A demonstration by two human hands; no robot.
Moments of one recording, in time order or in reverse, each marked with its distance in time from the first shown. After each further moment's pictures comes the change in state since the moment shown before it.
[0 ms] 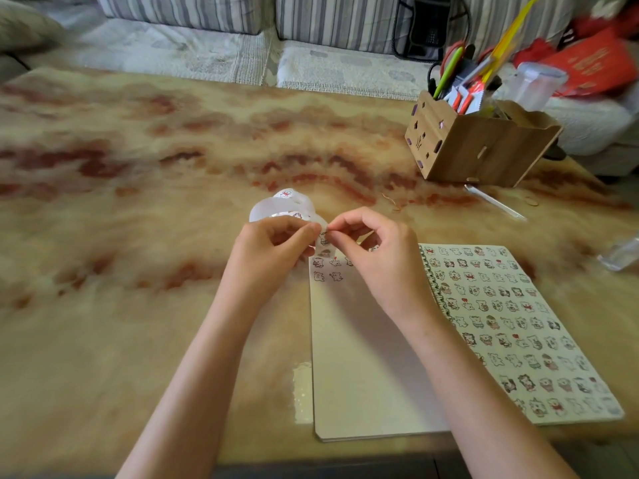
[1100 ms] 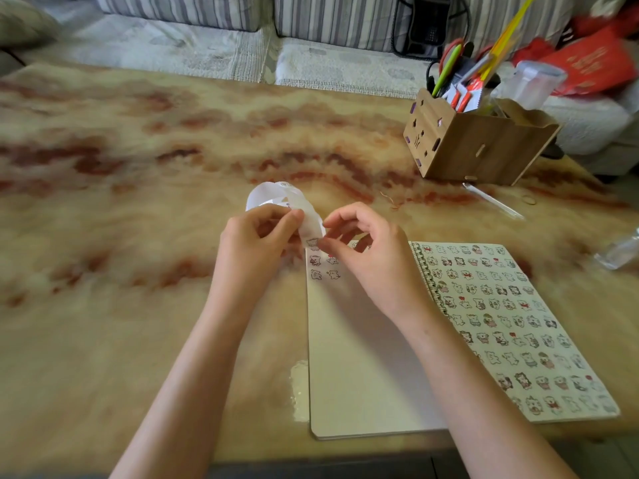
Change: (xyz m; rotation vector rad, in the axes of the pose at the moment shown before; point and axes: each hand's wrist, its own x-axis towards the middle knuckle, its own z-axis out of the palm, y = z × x) left_hand 0.002 -0.002 -0.002 0.001 0.124 0.073; right_hand -0.001 -0.004 -0.001 0.041 -0.096 0.111
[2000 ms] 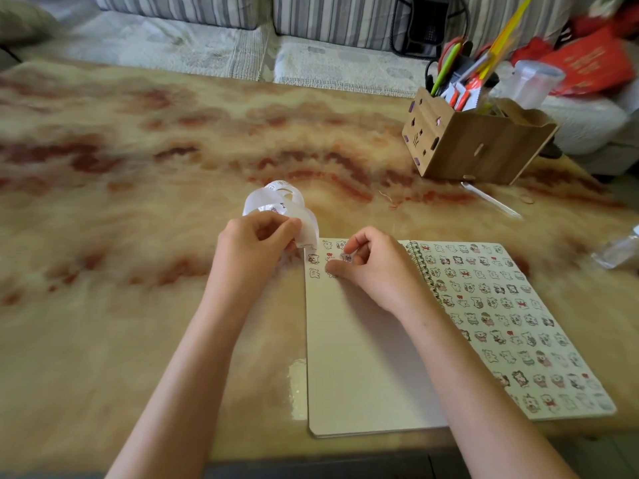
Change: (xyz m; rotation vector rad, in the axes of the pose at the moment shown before) left_hand -0.002 -0.001 -0.003 0.106 -0.032 -0.094; right_hand 0.002 0.024 -0.004 -0.244 -0.094 0.374
